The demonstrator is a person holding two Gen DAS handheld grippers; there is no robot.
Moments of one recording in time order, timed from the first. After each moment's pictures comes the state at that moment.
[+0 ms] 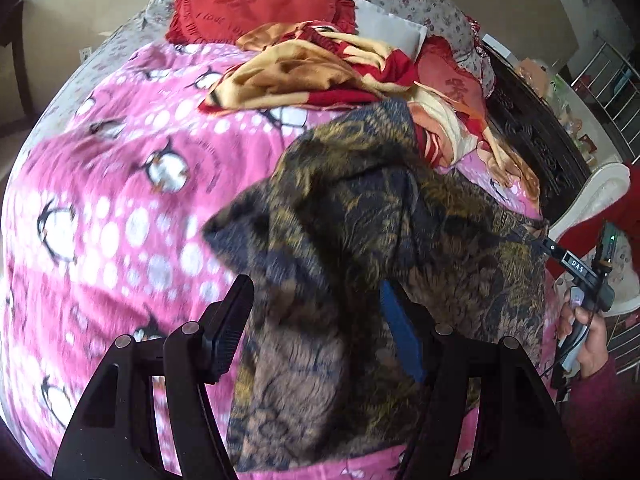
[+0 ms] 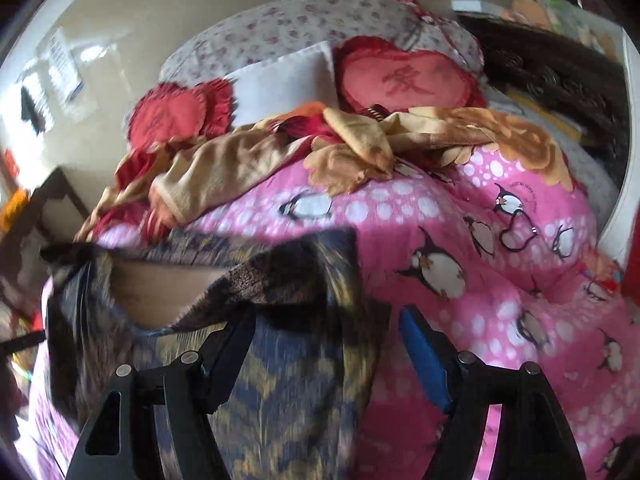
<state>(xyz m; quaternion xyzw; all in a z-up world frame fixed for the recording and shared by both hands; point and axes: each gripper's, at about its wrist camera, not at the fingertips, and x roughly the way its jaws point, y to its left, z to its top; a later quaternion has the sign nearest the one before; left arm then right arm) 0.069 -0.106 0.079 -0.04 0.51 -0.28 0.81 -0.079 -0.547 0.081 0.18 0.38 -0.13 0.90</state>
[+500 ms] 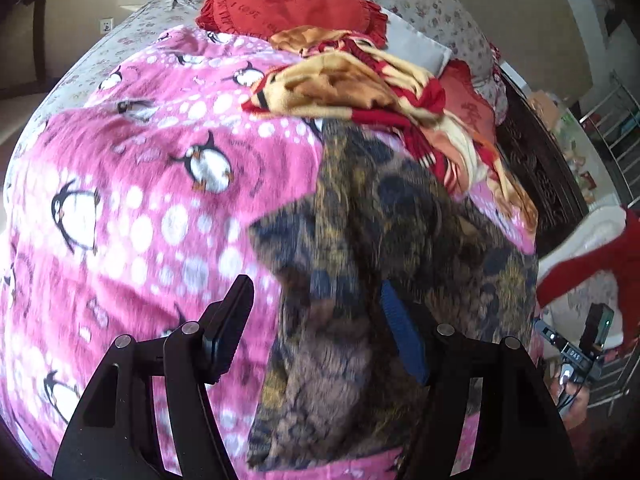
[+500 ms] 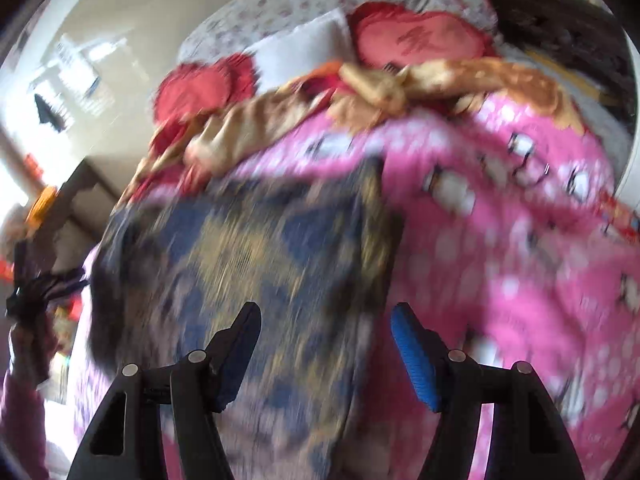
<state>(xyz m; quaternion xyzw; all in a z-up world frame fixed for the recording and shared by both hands) 0.066 -0.058 0.072 -0.09 0.53 -0.27 0.80 -0.138 -0.516 0.077 0.22 0.43 -0.05 0.87</state>
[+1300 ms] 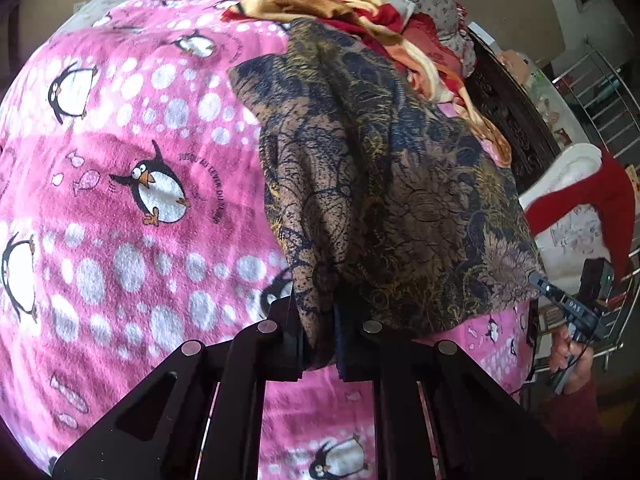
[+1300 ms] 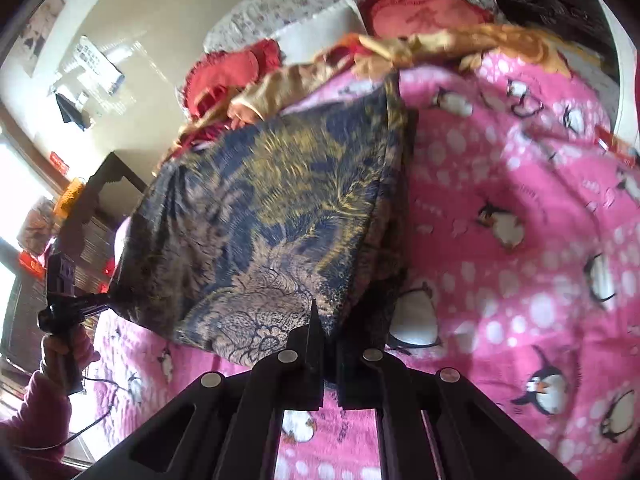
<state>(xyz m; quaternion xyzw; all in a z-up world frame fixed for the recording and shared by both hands) -0.018 -0.050 0.048 -0.08 0.54 -0.33 0.77 -0.216 -0.474 0.071 0.25 0.41 -0.01 0.87</state>
